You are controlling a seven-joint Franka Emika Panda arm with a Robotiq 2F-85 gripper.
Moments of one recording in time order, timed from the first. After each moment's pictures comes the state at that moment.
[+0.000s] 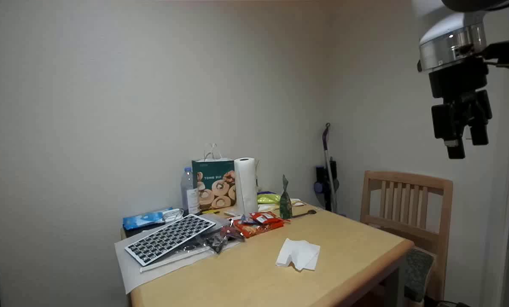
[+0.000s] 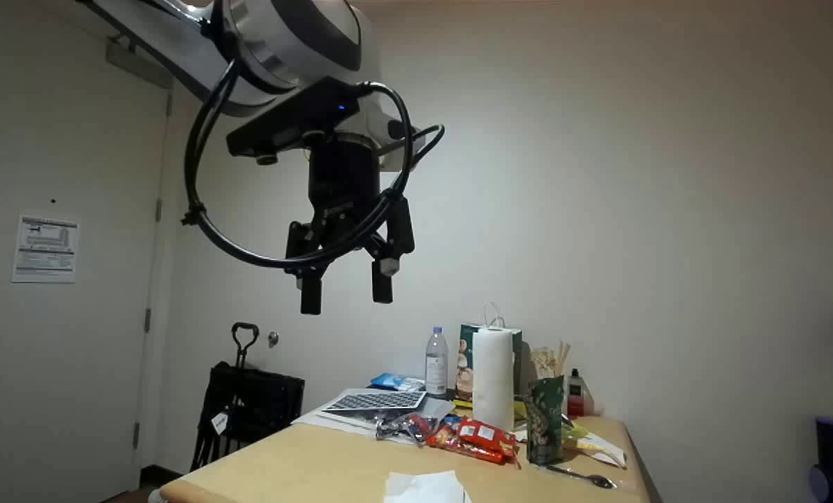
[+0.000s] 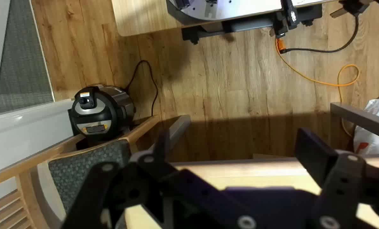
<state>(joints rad) -0.15 -0.76 -0.02 -2.47 -0.21 1.59 0.05</state>
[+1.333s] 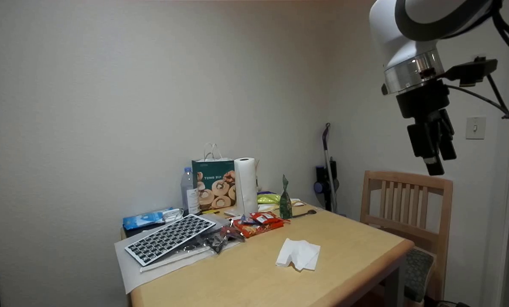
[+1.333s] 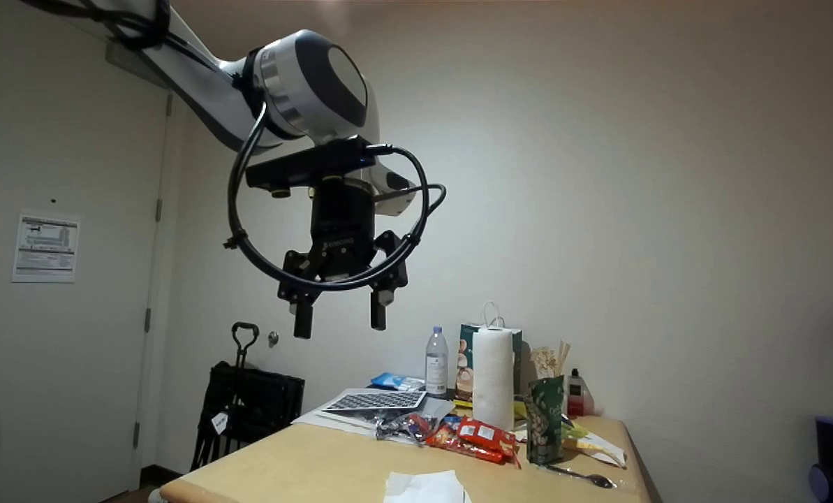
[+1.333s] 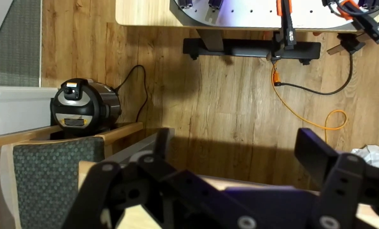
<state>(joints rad) -0.03 -0.58 -0.03 -2.42 -0.22 1.60 -0.03</state>
